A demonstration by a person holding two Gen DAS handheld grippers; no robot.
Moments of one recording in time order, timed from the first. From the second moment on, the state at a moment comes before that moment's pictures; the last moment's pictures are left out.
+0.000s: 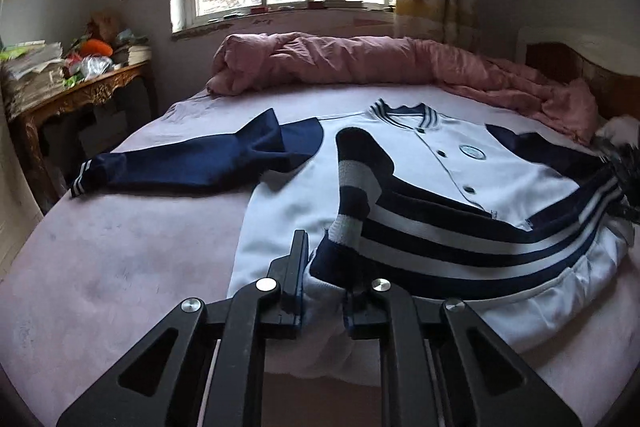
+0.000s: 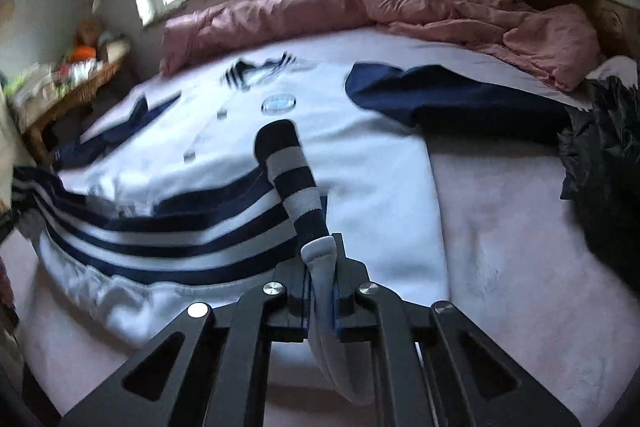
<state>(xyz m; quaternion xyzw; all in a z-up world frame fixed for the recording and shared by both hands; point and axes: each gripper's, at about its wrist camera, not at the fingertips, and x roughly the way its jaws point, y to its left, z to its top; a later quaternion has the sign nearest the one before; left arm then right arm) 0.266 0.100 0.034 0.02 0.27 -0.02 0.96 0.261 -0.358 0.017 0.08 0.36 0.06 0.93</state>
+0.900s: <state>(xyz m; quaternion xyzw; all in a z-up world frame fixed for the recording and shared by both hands) 0.257 0.128 -0.015 -0.02 0.38 0.01 0.92 0.251 -0.375 0.006 0.04 0.42 0.01 0.91</state>
